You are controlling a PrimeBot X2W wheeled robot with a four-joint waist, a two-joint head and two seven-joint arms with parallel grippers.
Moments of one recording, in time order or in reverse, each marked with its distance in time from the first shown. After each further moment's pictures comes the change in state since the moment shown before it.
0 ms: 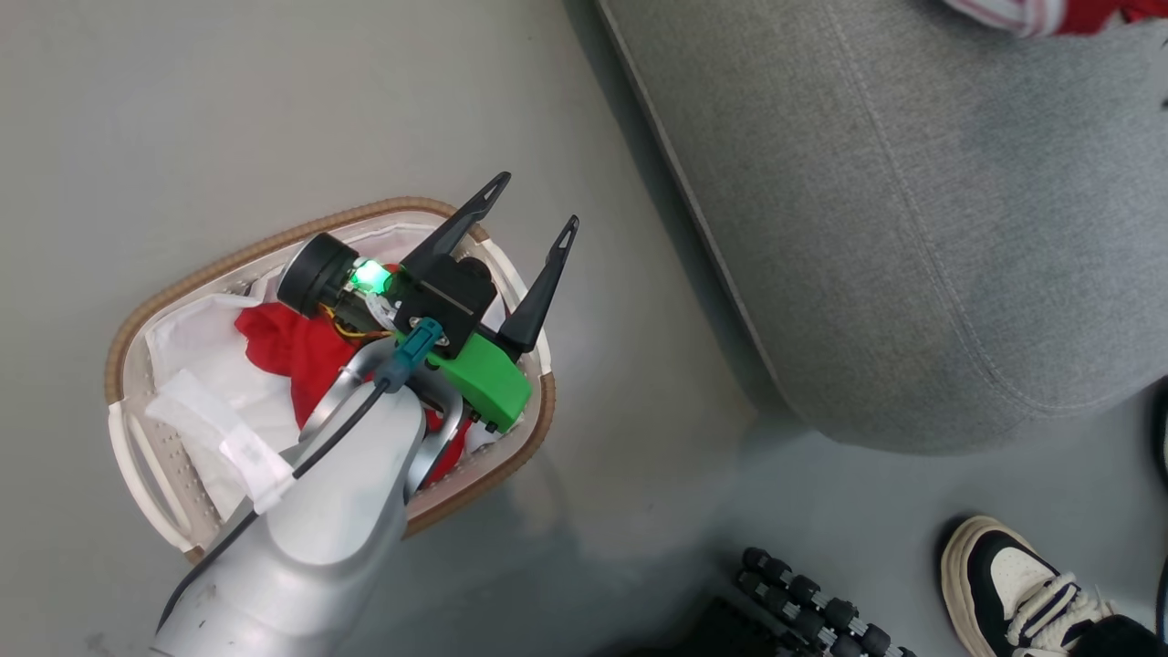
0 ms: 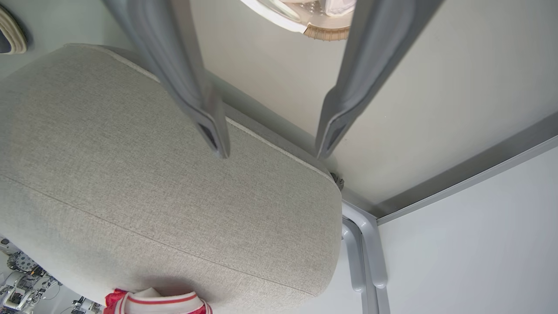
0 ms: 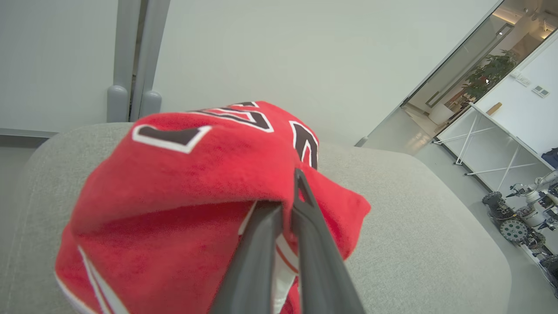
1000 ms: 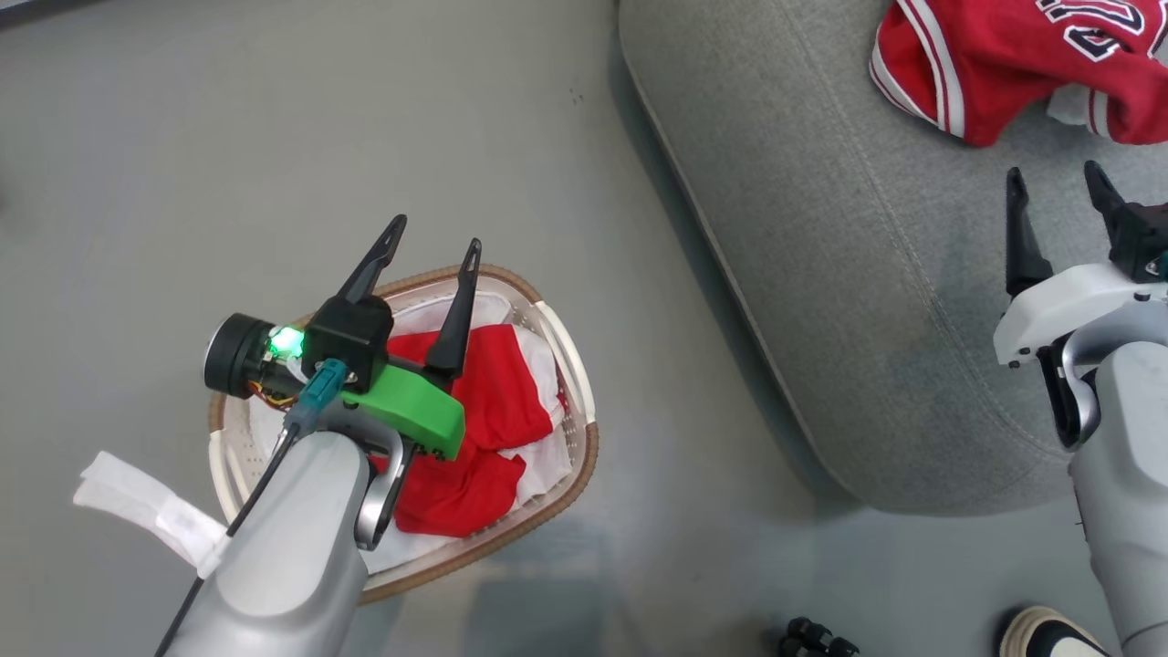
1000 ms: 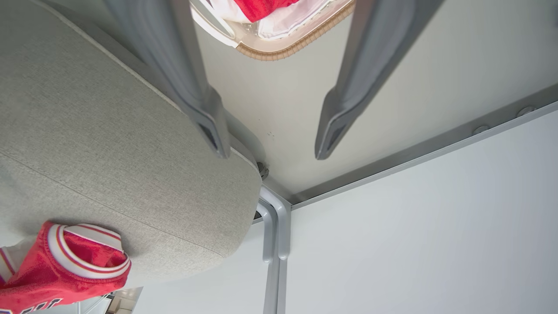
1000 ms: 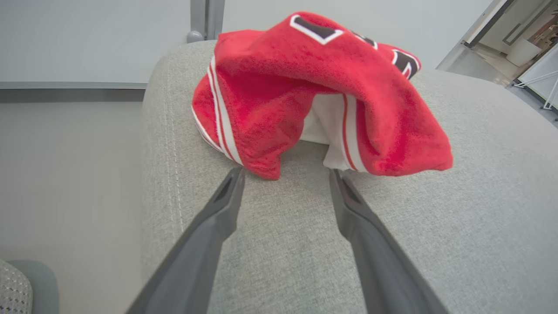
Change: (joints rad) left arm 0.144 0.008 0.166 -0.031 -0.051 0.079 -0.013; right arm 0.453 0.119 0.029 -0.164 0.082 0.000 0.000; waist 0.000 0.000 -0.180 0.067
